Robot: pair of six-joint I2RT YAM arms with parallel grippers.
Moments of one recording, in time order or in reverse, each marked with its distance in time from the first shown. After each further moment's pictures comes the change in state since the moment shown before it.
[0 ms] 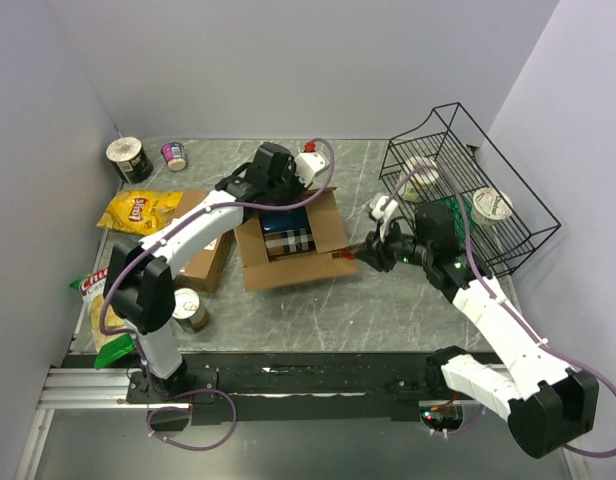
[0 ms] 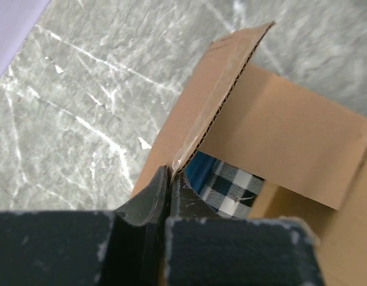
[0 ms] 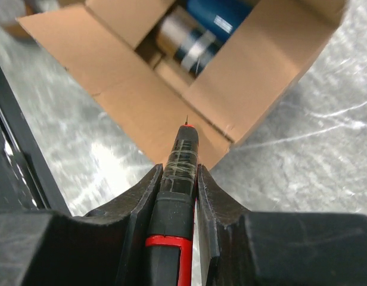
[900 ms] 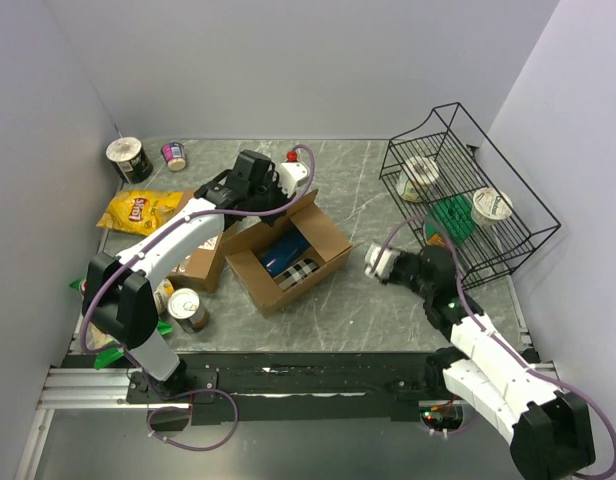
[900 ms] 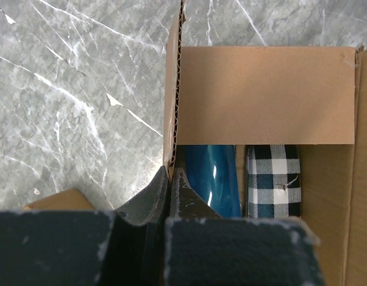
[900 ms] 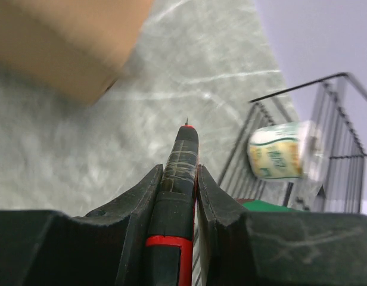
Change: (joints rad) left arm 0.049 -0.131 -0.122 -0.108 0.126 -0.035; right arm -0.036 -0.189 -0.395 0.370 0.307 -0.575
